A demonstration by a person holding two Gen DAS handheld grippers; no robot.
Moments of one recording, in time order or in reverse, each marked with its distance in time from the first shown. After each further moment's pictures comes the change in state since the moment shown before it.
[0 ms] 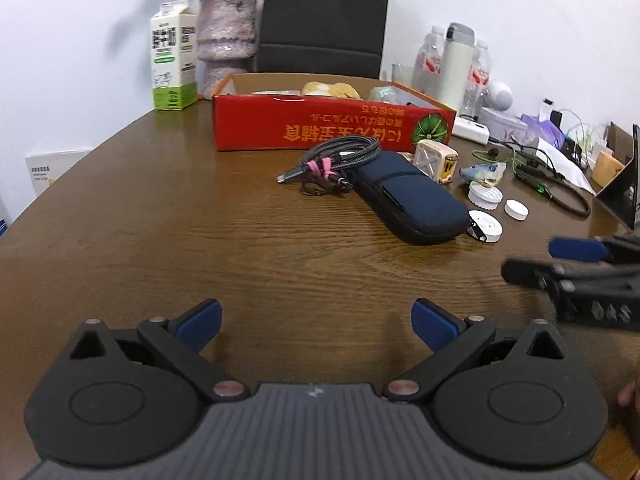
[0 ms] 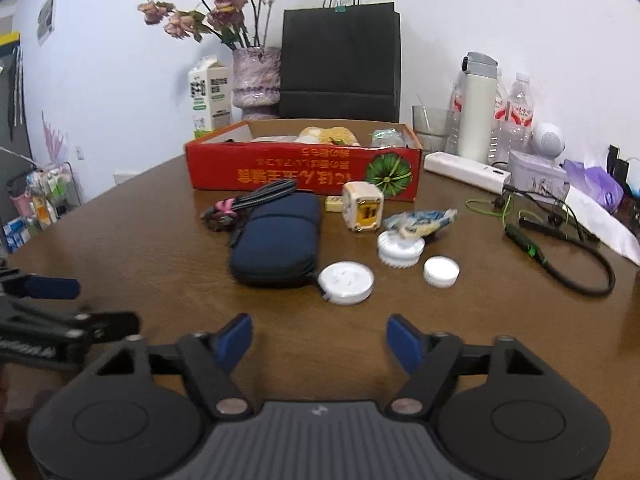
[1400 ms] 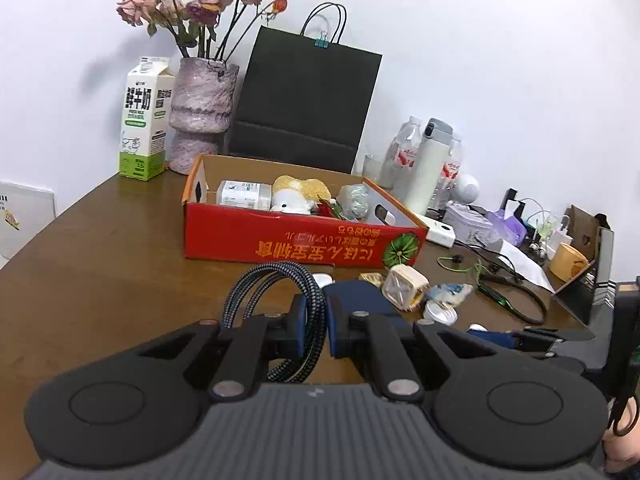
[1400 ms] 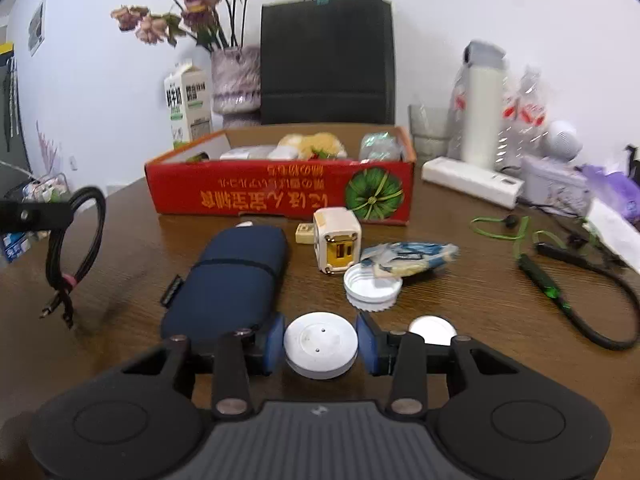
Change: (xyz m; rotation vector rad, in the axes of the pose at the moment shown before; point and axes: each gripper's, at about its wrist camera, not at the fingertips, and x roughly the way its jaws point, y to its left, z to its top) left arm -0.007 0.035 0.065 -0.088 -0.196 -0.175; right arm 0.046 -0.030 0.031 0.030 -0.013 0.020
